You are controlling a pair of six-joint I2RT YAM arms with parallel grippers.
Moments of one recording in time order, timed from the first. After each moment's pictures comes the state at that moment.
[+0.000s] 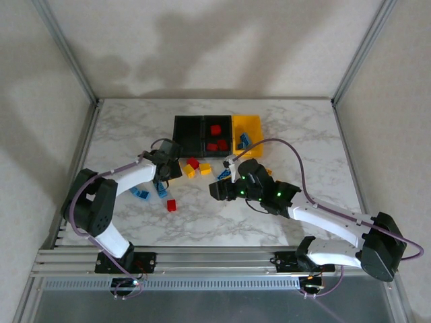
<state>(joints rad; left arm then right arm) -0.40 1.64 0.93 -0.46 -0.24 -0.71 0.94 1.17 0.77 -0.17 -0.12 0.48</state>
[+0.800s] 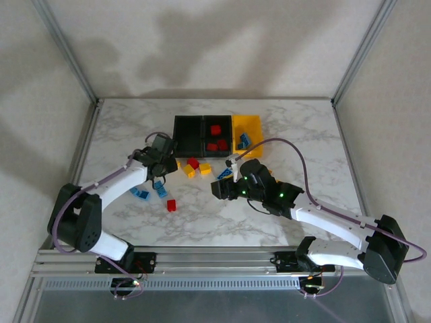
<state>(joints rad) -0.40 1.48 0.95 -0.50 -0.23 -0.71 0.94 1.14 0.77 -0.18 -0.08 0.48</state>
